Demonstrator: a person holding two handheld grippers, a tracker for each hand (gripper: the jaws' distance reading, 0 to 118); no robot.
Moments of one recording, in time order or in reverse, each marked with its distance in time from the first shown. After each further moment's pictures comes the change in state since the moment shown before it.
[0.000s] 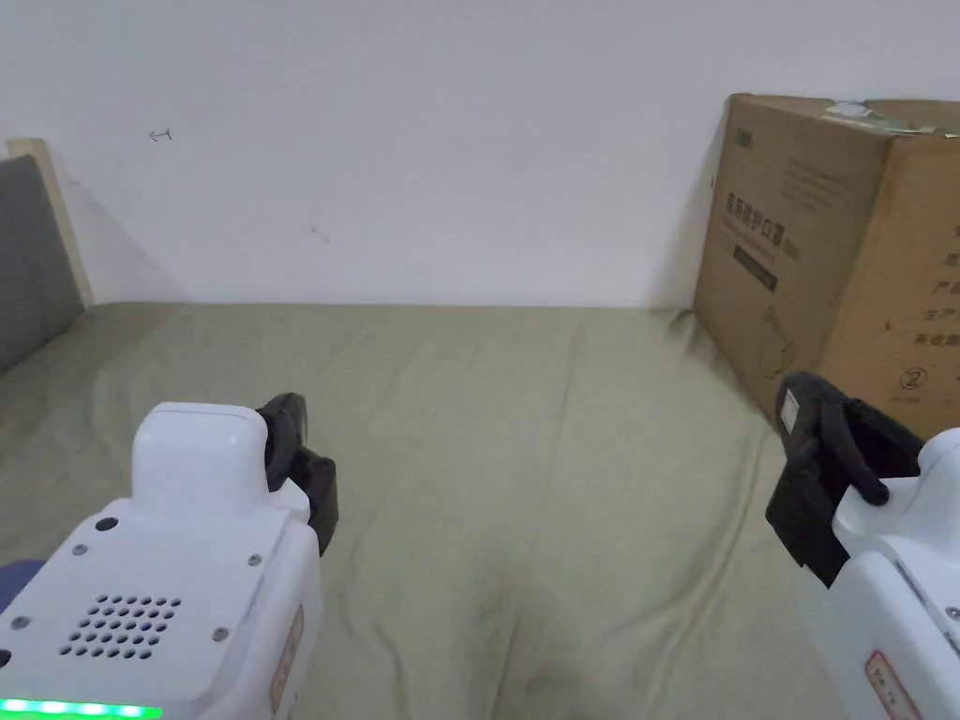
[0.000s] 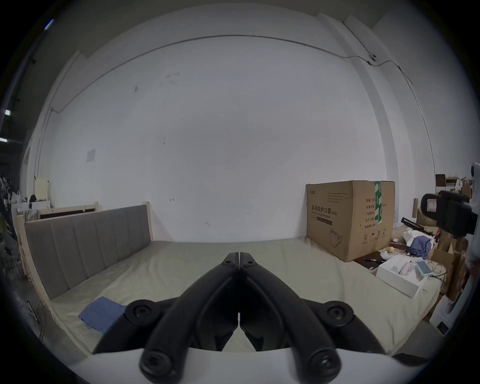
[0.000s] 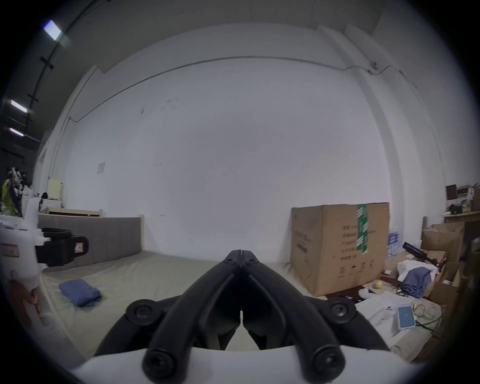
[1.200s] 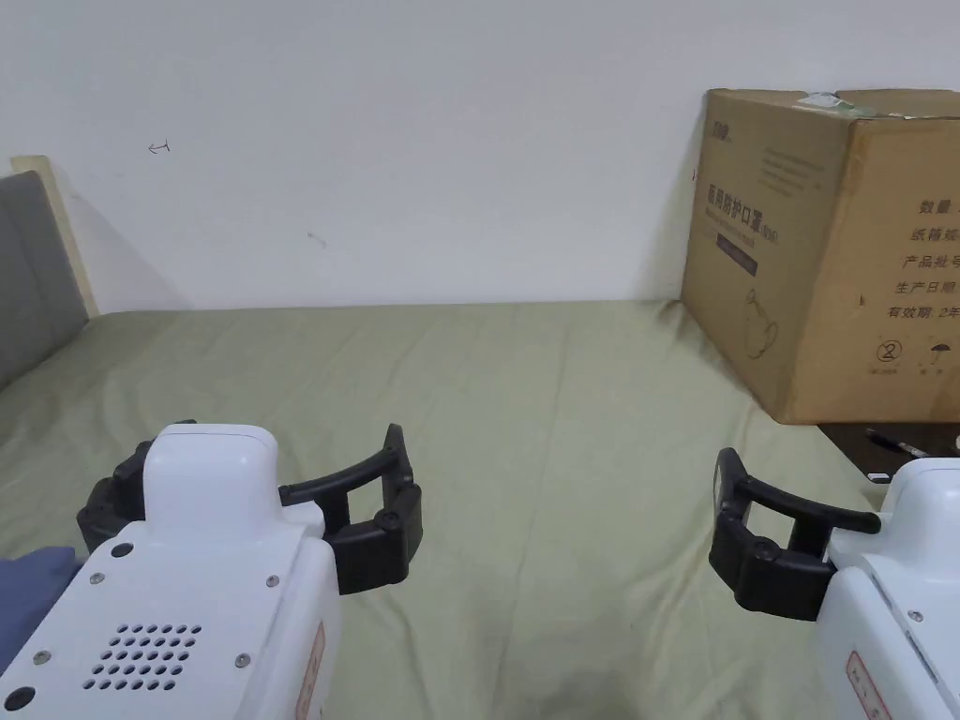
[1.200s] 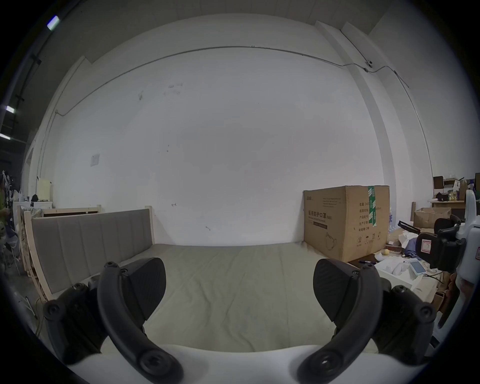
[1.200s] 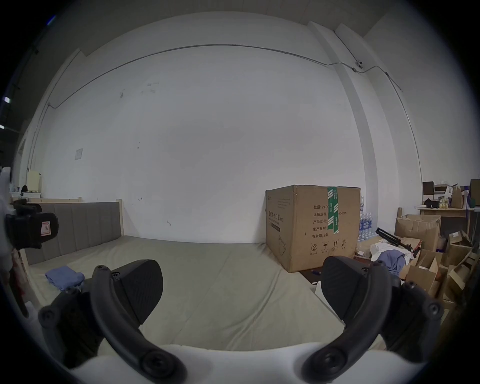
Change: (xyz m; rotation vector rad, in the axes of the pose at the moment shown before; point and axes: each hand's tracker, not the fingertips) left arm 0.004 -0.005 0.046 0.024 -0.012 0.017; right arm 0.002 -0.021 0.041 -0.122 -0.123 0.011
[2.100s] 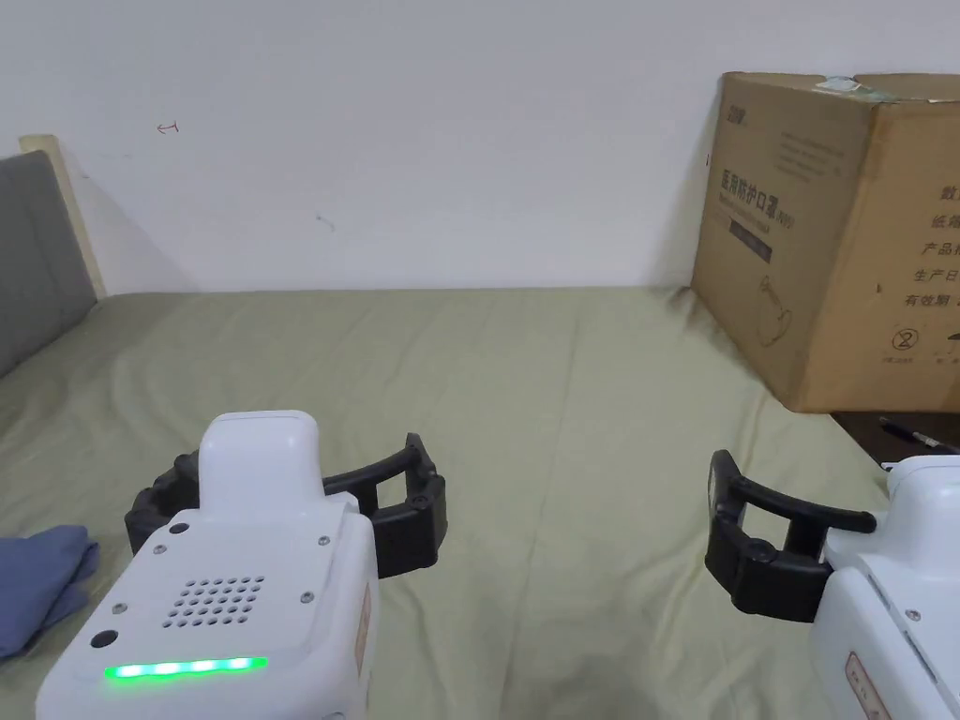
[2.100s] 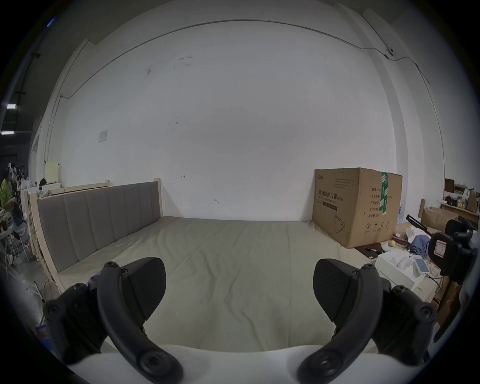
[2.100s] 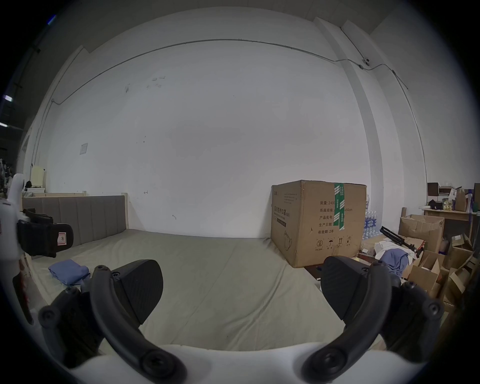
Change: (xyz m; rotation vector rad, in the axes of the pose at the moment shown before) left arm 0.007 -0.009 -0.013 -0.160 0.077 0.043; right arm -0.014 -0.006 -0.001 -0.037 0.029 0.021
